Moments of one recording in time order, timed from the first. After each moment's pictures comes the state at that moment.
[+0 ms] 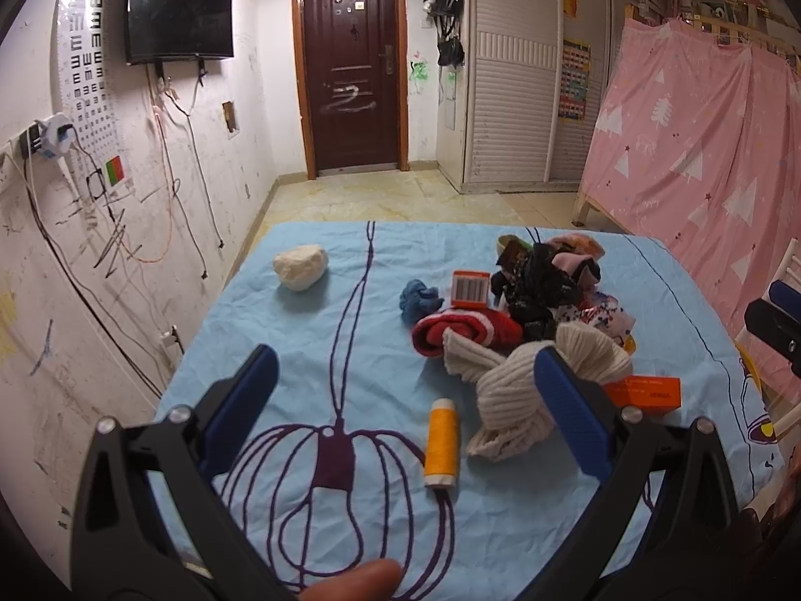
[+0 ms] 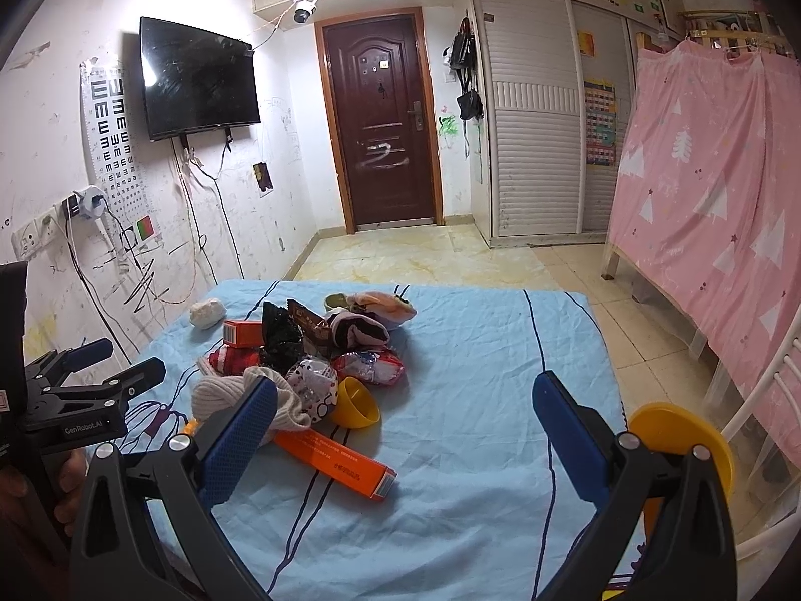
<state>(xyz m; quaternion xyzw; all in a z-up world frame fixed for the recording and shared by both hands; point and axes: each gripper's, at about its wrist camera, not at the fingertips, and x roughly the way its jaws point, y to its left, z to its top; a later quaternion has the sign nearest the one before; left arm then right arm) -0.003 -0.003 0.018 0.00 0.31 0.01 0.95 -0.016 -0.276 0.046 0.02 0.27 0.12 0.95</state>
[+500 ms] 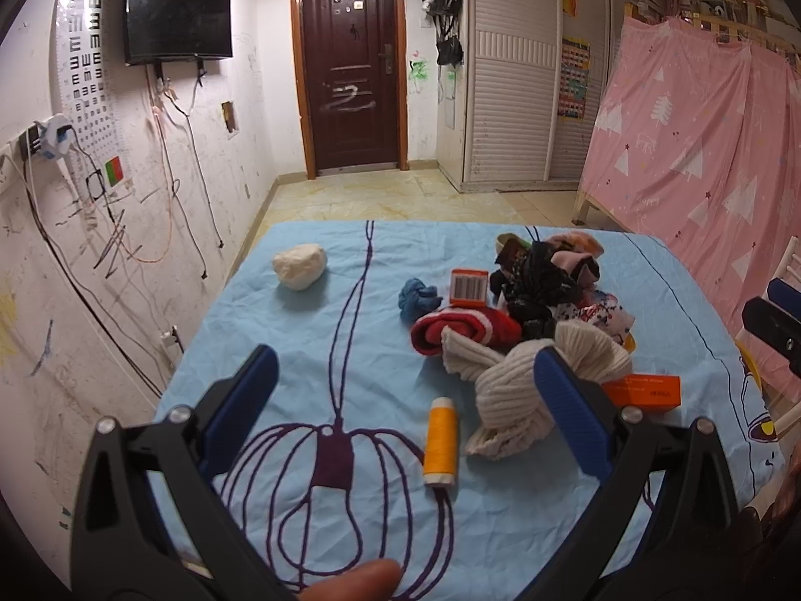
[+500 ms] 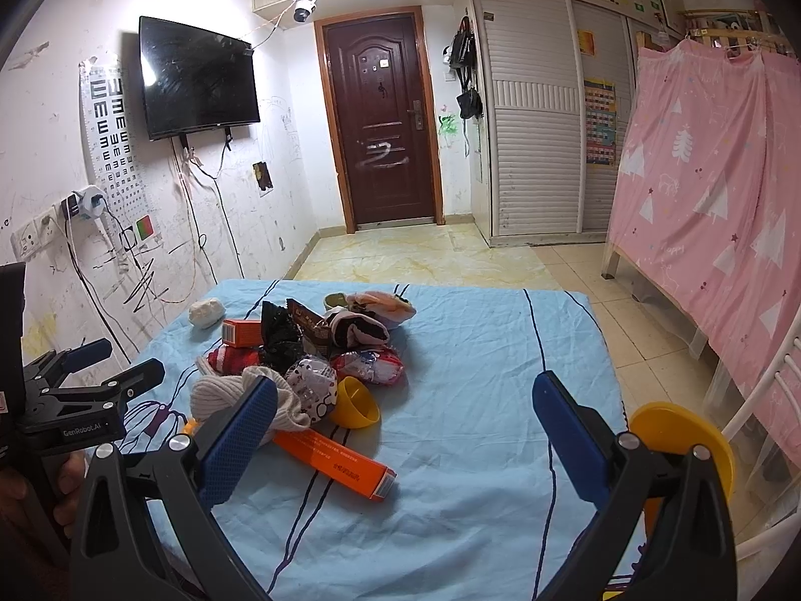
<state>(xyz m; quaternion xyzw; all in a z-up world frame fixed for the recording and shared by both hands) -0.003 -0.003 0.018 0.01 0.31 0.01 0.95 -0.014 -0.274 0.042 0.02 0.27 0.12 0.95</state>
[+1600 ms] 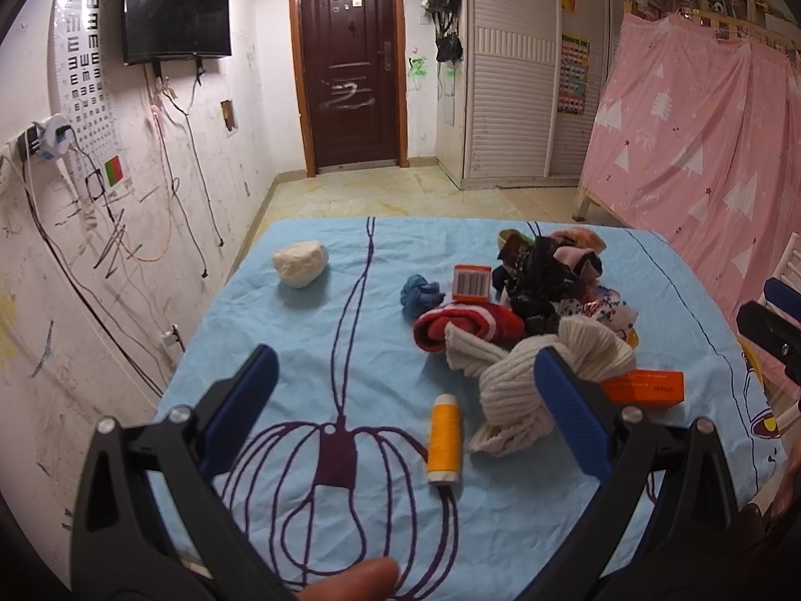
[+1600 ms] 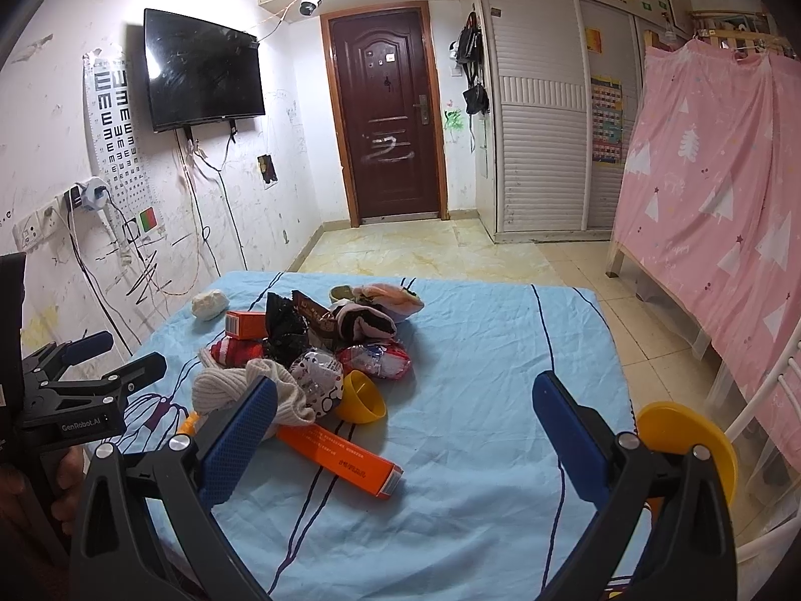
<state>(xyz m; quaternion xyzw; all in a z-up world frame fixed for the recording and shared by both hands) -0.005 -0.002 0.014 0.01 0.32 0.00 0.95 -0.011 -0.268 0.038 0.01 0.29 0.14 0.95</state>
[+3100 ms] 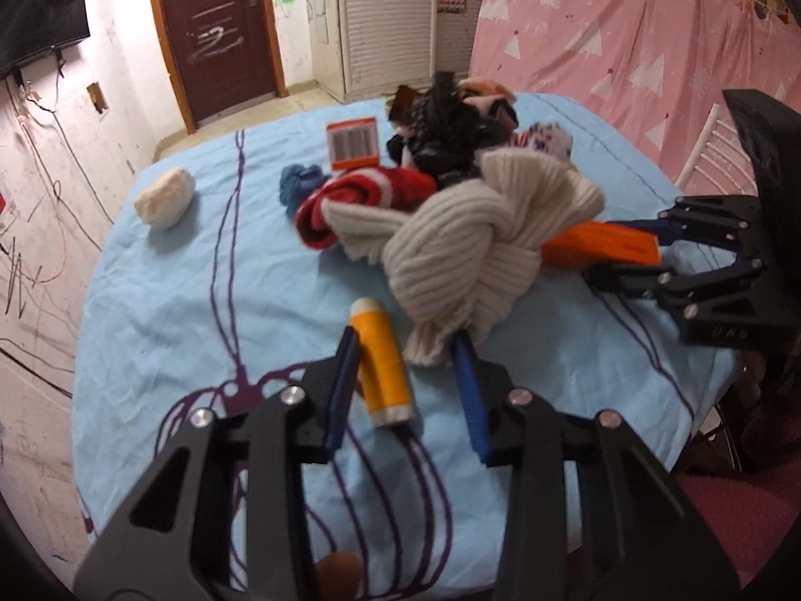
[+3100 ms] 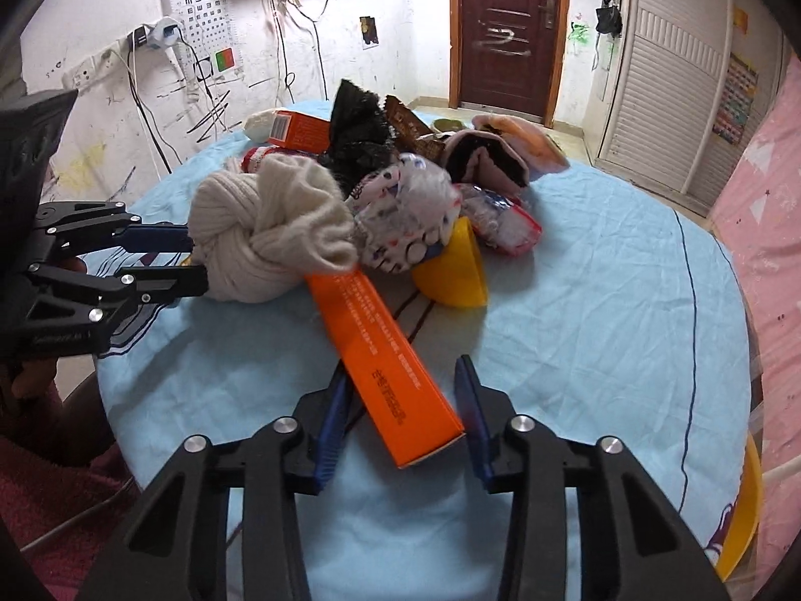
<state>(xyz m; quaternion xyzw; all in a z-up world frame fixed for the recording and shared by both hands) 0.017 -0.013 -0.042 0.09 0.44 -0.16 0.88 0.027 -0.216 -0.040 -0.10 0.43 0.26 0.86</state>
